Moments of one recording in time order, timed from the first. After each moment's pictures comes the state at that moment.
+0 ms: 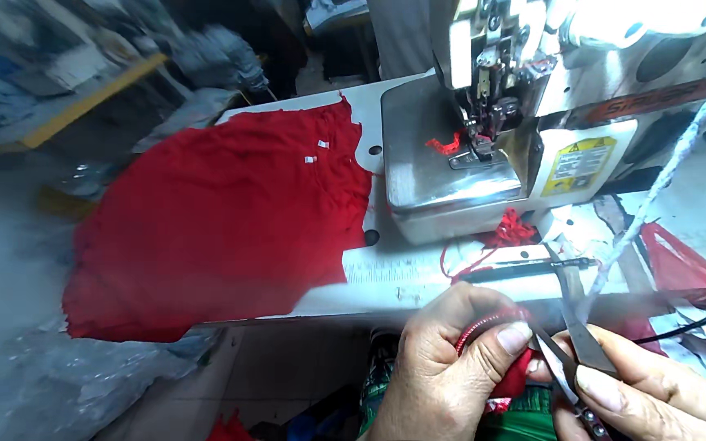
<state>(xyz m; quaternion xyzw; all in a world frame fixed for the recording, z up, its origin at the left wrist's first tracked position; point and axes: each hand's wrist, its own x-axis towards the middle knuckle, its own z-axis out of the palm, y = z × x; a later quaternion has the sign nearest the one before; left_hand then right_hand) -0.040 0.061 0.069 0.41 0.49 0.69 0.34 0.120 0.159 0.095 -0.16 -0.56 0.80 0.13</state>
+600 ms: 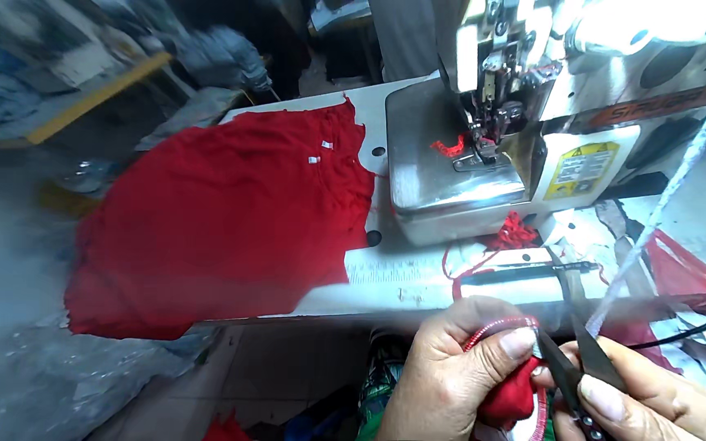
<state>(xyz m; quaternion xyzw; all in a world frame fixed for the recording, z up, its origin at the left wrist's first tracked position) -0.032 0.062 0.068 0.29 0.41 0.72 0.48 0.123 0.152 0.086 -0.17 -0.63 0.74 0.18</state>
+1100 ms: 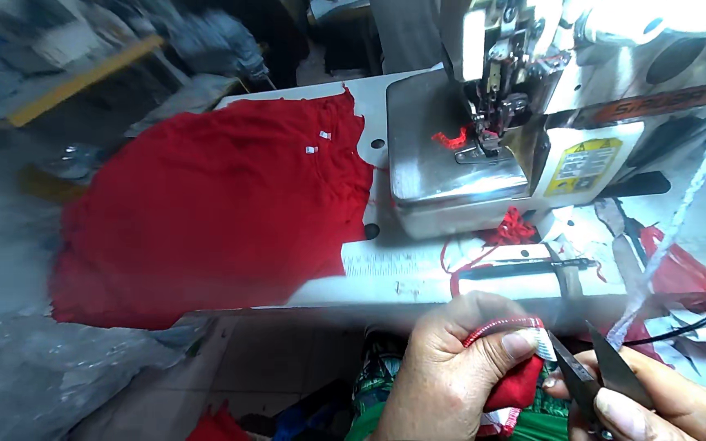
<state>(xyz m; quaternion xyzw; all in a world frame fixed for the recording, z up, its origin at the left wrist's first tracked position) -0.031 0.061 0.067 0.32 0.45 0.72 0.43 0.132 0.155 0.093 -0.17 -0.68 0.69 0.17</state>
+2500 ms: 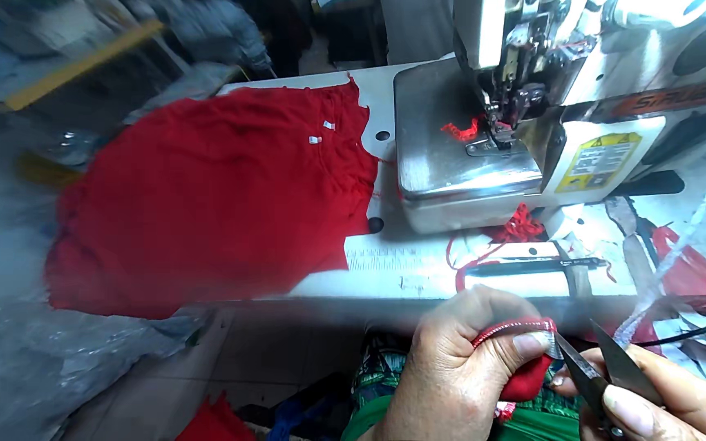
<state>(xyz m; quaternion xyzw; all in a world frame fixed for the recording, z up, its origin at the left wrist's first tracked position) -0.035 0.061 0.059 0.41 0.48 0.69 0.35 0.133 0.162 0.094 -0.17 -0.70 0.68 0.13</state>
